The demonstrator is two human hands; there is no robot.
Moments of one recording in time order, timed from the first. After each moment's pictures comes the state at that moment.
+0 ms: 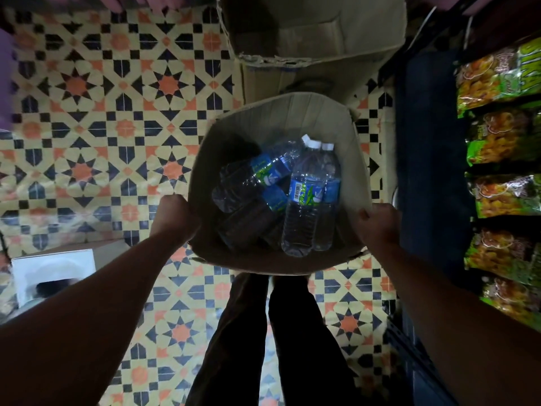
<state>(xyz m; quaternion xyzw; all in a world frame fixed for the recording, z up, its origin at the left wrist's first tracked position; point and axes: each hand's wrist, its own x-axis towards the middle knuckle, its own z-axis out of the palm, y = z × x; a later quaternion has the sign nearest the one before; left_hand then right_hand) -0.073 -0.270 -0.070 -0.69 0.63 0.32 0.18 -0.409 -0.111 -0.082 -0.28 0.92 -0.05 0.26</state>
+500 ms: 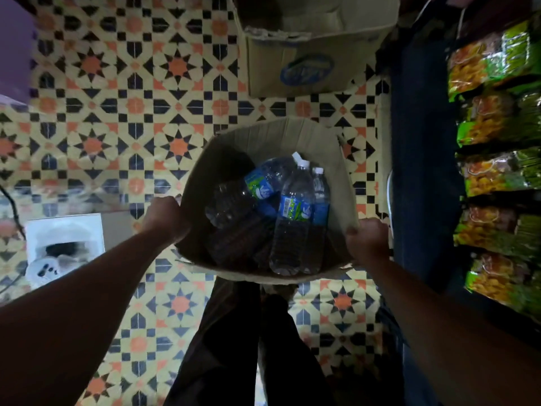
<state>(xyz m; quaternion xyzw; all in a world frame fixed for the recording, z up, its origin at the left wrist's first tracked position) -0.028 -0.193 -0.027 -0.68 0.63 0.29 0.23 -0.360 -0.018 -0.046 -0.28 0.91 0.00 0.30</state>
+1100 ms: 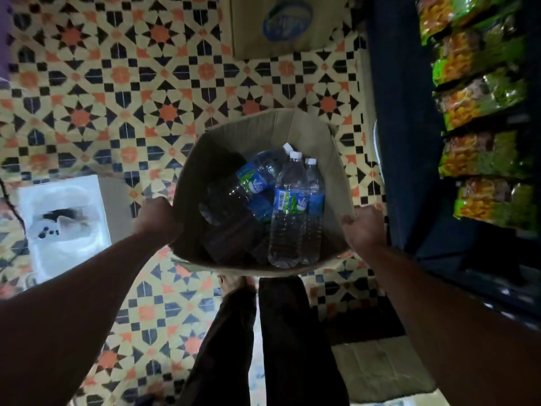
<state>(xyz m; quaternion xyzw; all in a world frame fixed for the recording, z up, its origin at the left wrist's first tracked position) 0.054 -0.070 -0.016 -0.63 0.68 0.31 0.22 -0.284 0.115 -0.011 -0.23 0.92 -0.01 0.31</state>
